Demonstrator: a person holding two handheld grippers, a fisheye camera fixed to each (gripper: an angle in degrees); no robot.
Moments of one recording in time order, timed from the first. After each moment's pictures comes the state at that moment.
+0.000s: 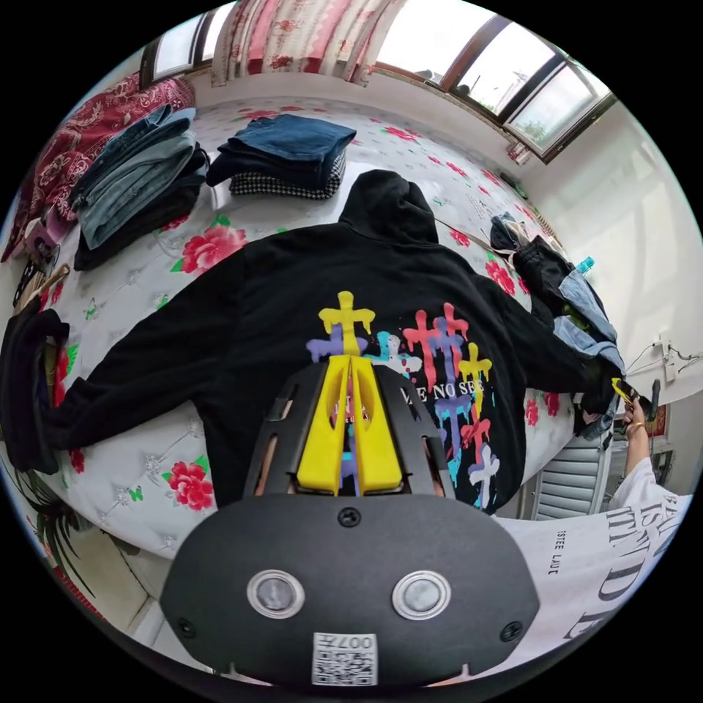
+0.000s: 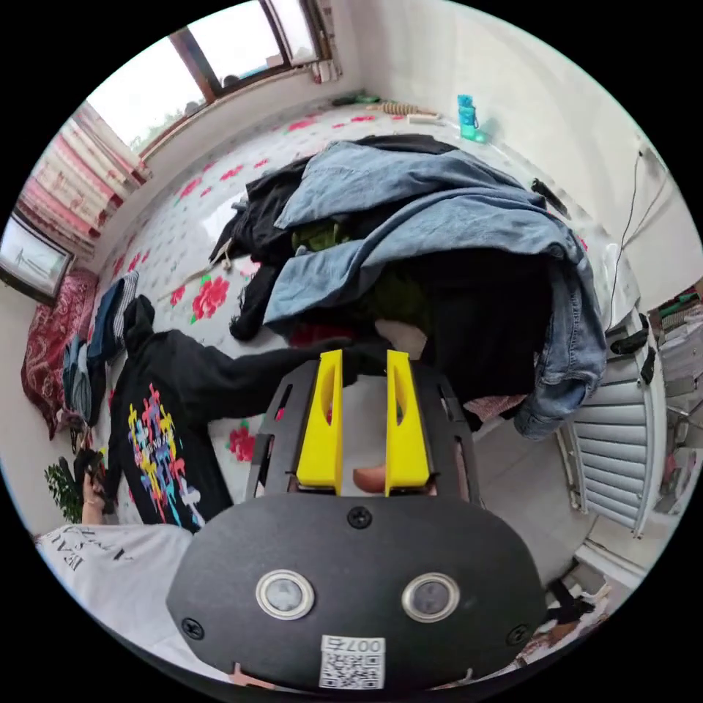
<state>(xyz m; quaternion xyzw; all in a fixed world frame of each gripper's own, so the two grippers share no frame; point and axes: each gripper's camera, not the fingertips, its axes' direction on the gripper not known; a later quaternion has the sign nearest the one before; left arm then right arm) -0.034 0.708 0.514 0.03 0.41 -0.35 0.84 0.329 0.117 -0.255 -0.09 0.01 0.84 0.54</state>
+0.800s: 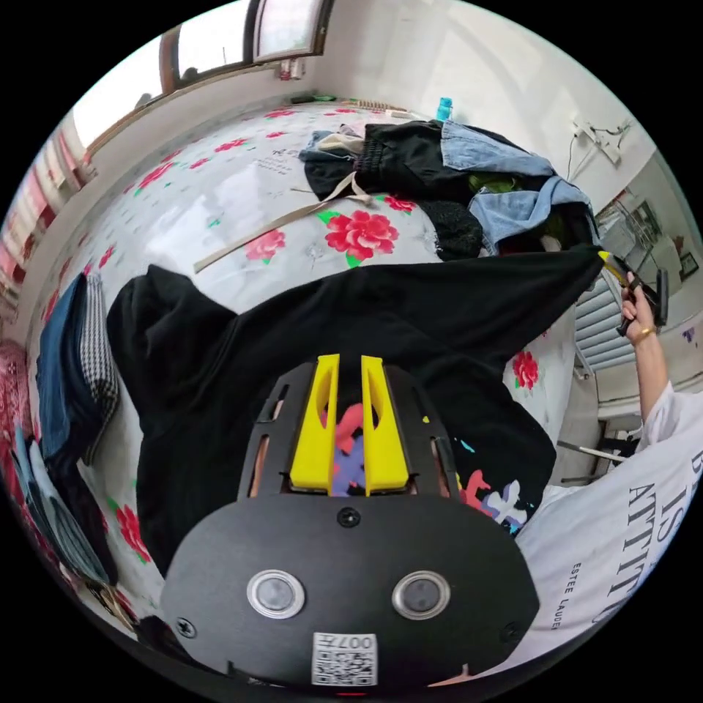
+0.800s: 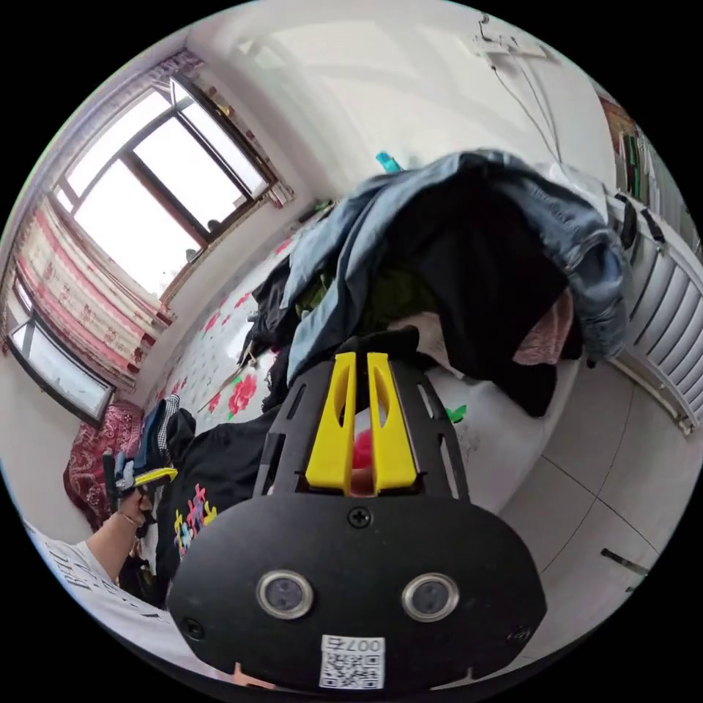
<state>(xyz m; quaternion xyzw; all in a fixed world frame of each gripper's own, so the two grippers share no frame) 0.375 0.590 0.512 0.15 0.41 0.02 0.90 0.235 0.085 -0.340 0.13 0.16 0.89 0.40</state>
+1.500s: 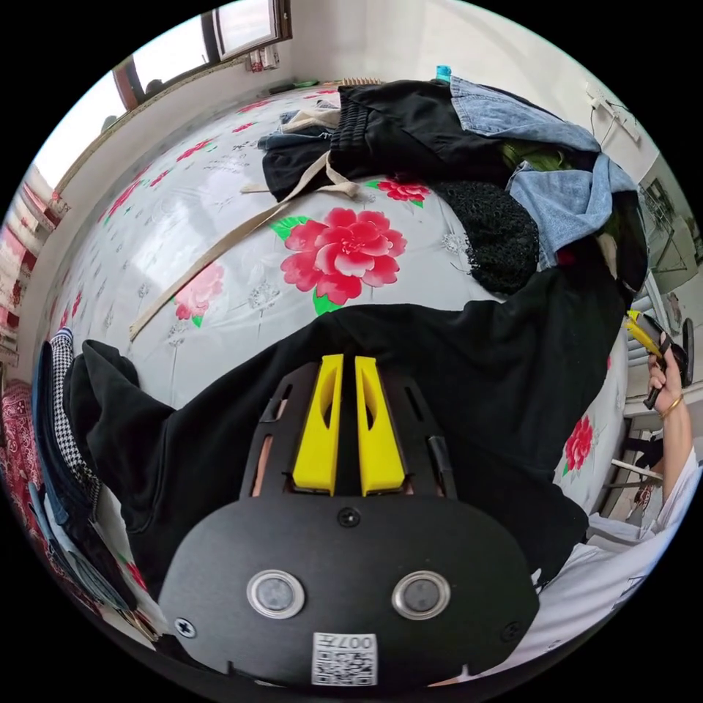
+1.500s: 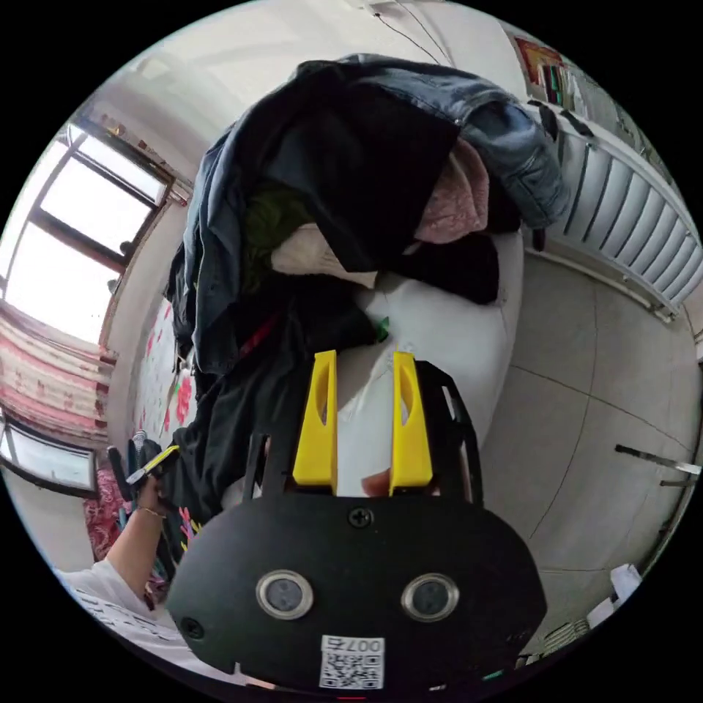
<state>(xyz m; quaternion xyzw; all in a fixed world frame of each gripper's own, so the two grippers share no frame) 0.538 0.458 0.526 0.14 0.37 0.05 0.92 0.132 0.253 -0.299 0.05 0.11 0.96 0.26</state>
